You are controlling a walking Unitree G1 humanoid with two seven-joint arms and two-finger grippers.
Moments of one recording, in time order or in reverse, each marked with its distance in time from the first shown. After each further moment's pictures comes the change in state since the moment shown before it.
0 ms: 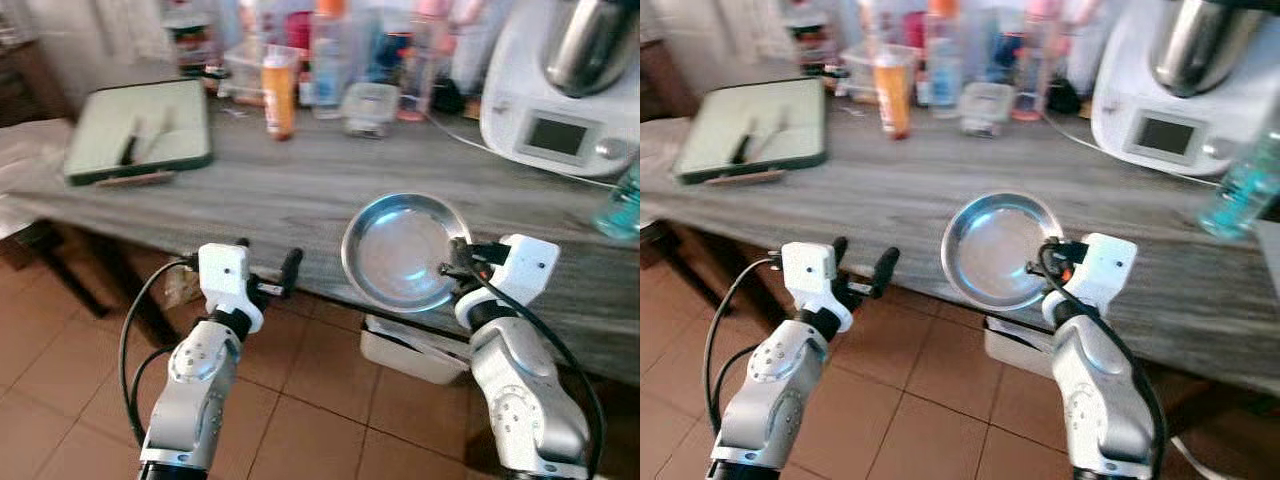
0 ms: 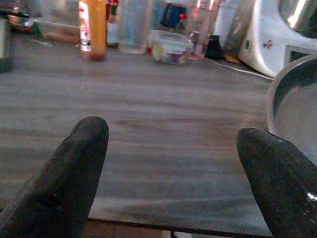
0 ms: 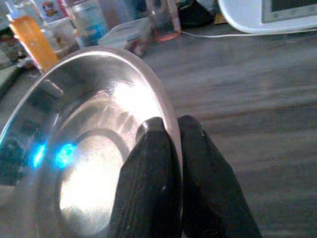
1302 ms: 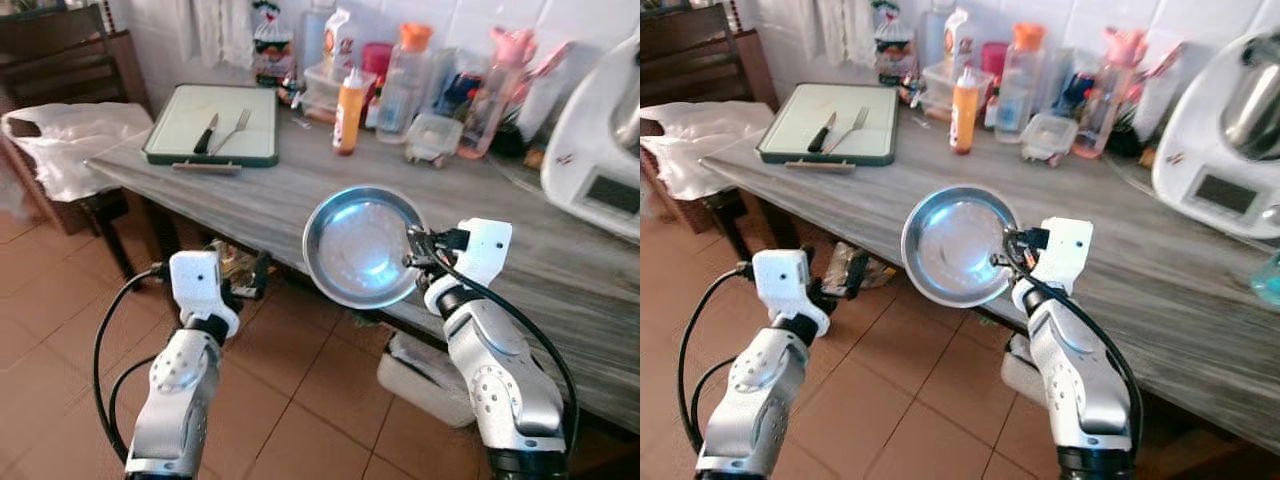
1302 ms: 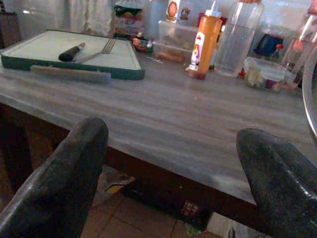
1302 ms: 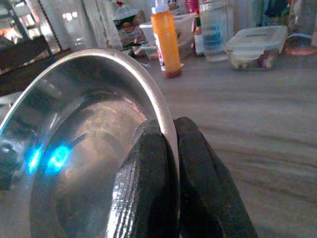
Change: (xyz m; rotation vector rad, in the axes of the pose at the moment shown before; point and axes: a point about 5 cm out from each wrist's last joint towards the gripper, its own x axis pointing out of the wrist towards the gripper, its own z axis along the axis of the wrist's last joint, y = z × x) left arm -0.012 0.025 -0.002 0.040 0.000 0.166; right arm 0.014 0.033 -0.002 0.013 0.021 0.194
